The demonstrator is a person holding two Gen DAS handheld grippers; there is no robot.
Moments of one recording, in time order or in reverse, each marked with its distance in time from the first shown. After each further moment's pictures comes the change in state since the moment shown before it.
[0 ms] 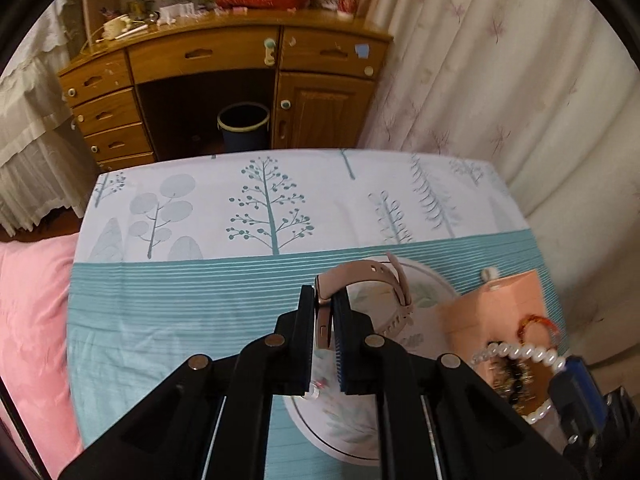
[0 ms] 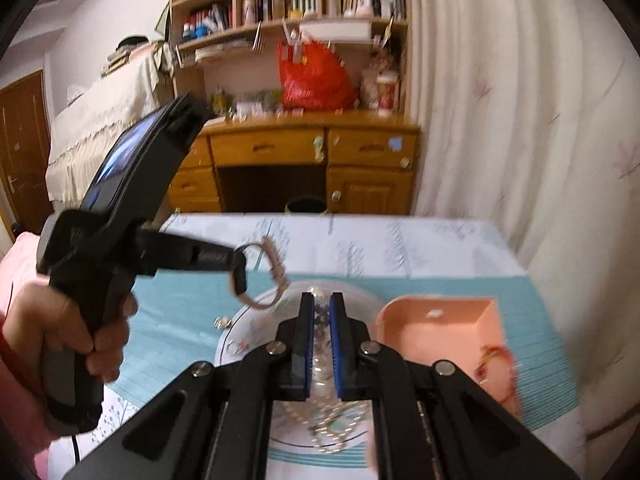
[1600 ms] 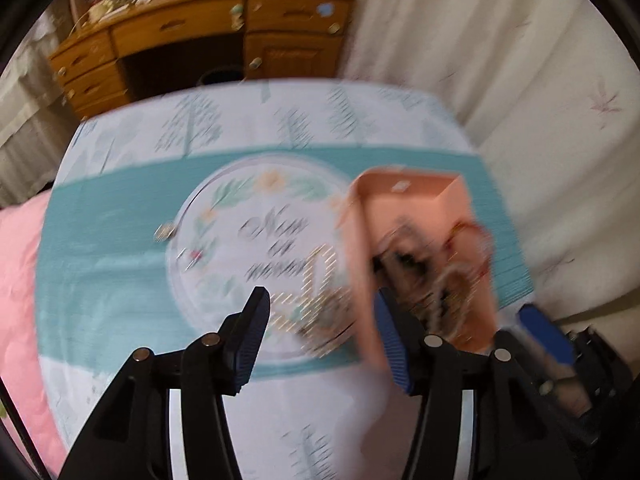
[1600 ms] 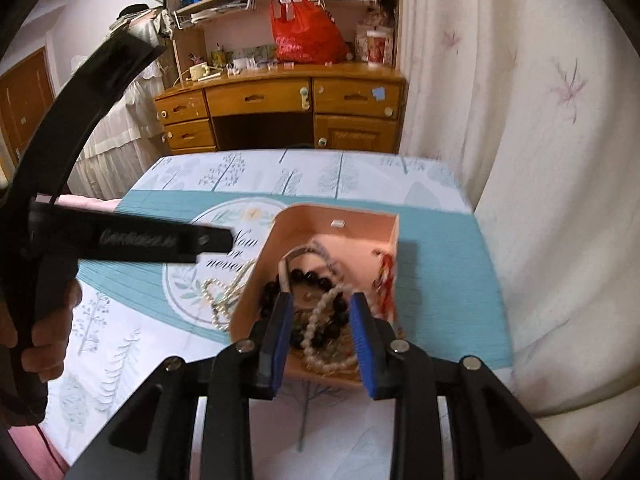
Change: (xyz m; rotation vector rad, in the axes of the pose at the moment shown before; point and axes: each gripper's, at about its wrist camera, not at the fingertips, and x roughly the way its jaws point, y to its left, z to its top) left arm -0.014 -0.098 -0.086 0.010 0.155 0.021; right arm -0.030 -0.105 -0.048 -0.004 0.253 0.070
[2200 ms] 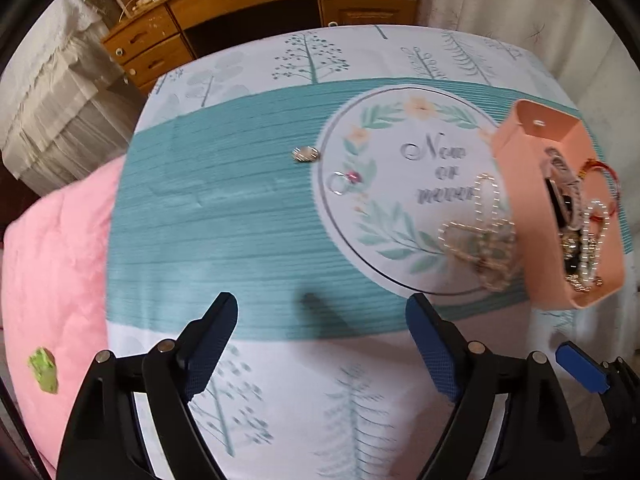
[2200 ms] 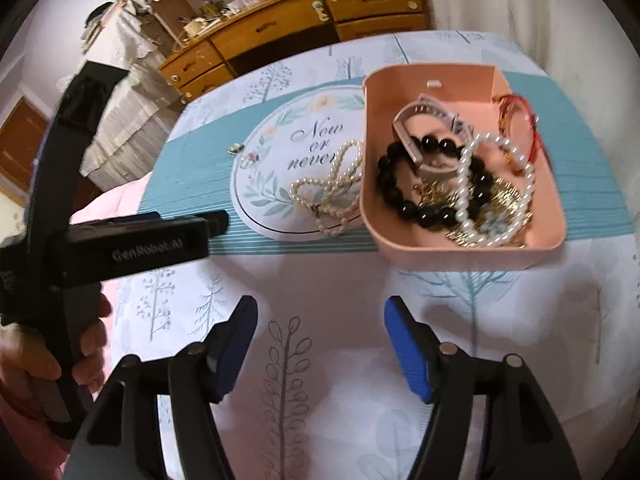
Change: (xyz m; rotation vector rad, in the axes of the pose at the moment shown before) left arm 0.020 0.080 -0.033 0.016 0.081 0.279; right arm 0.056 0.066 -0.043 0.217 0.280 0.171
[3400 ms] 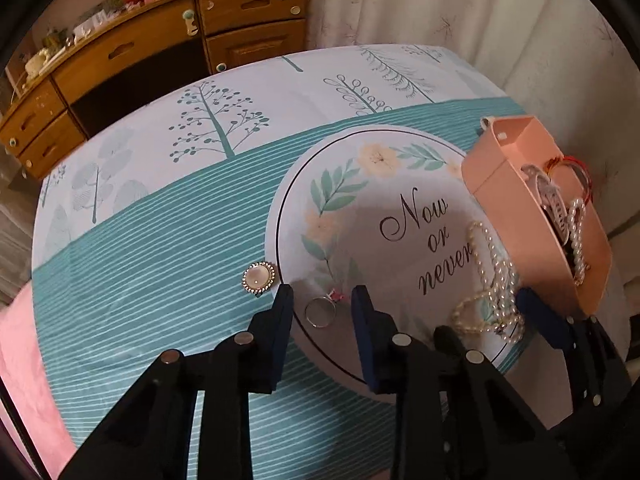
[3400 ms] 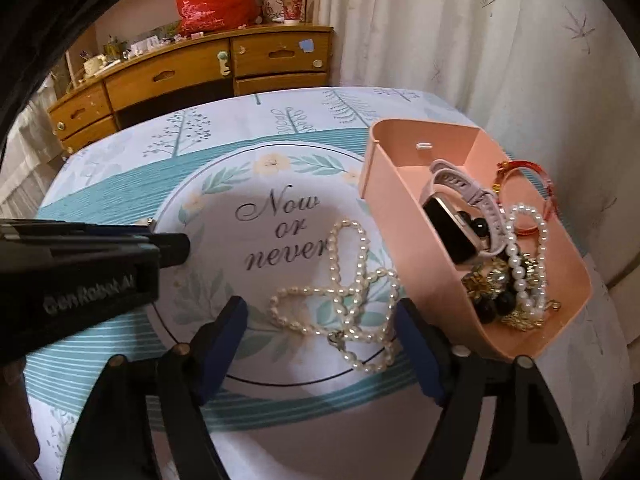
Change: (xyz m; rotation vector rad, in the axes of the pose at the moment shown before) left arm 0.059 0.006 0.064 0.315 -0.134 -0.306; right arm 0.080 0.064 0.043 0.097 -0.287 -0.466
